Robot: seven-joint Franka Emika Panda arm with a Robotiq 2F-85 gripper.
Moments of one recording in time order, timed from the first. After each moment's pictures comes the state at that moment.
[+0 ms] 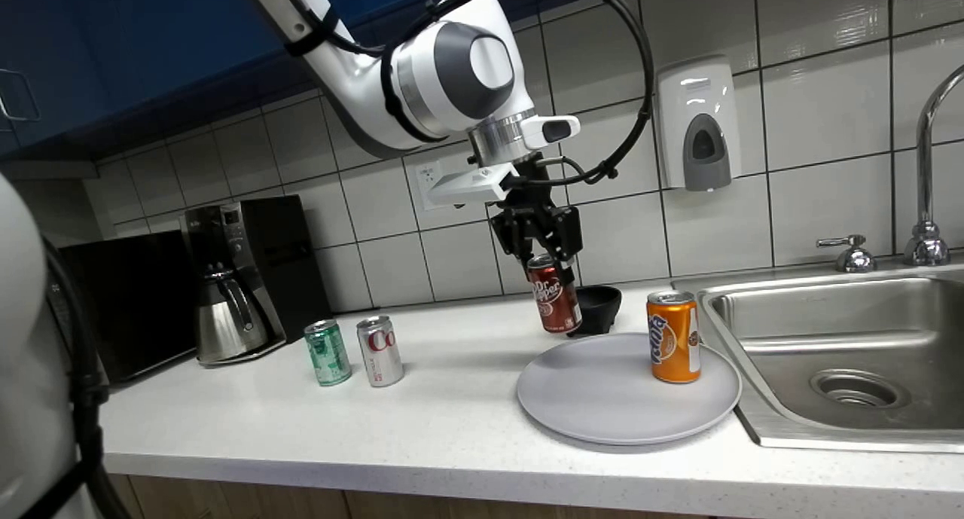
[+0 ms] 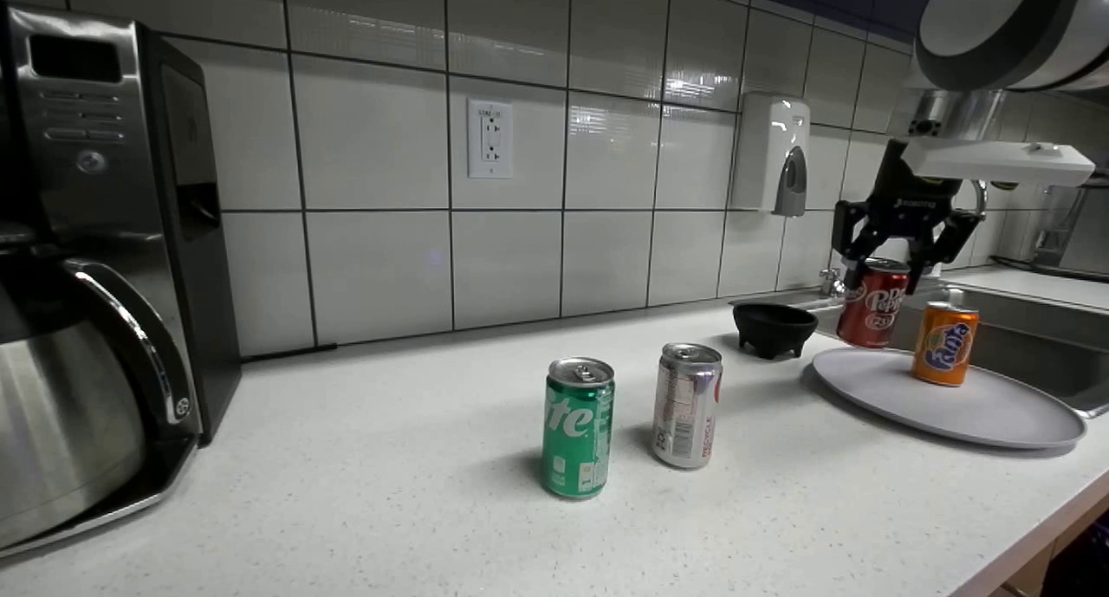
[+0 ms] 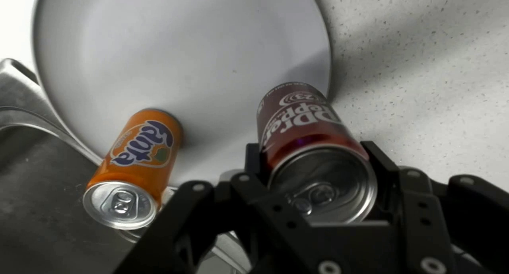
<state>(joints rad) -0.15 -0.09 -0.16 -2.49 -0.09 2.62 0.27</state>
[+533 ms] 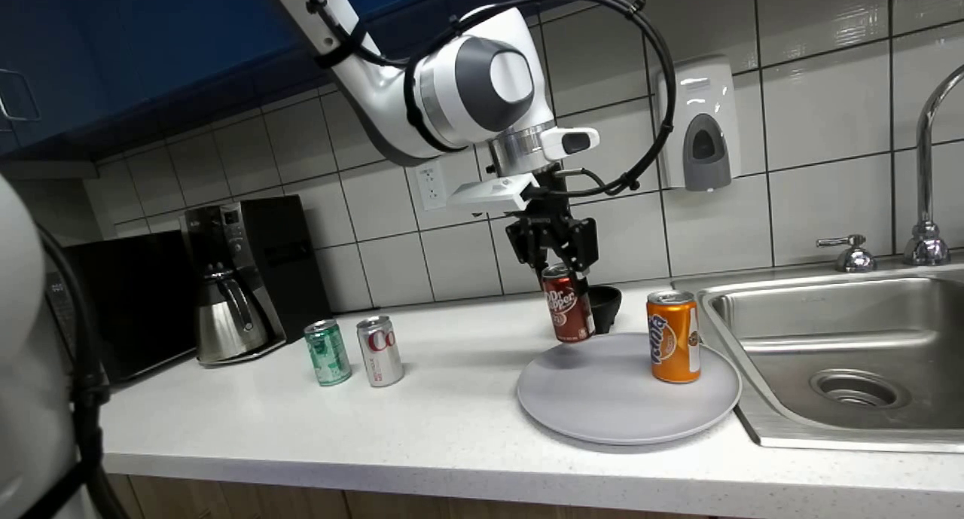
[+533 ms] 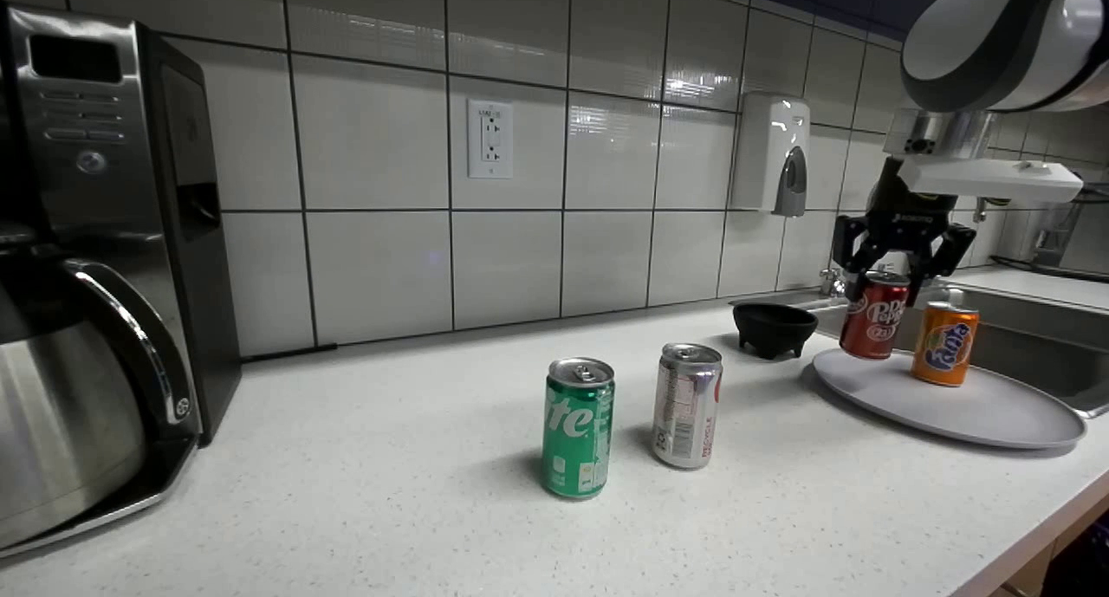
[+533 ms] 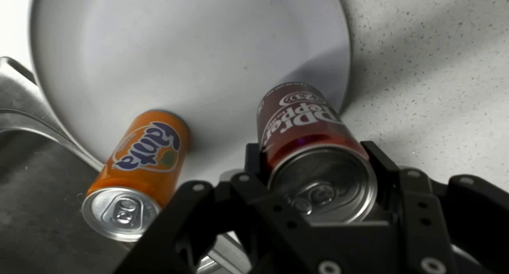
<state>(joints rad) -0.15 -0.02 -0.19 -2.44 -0.05 2.62 0.23</state>
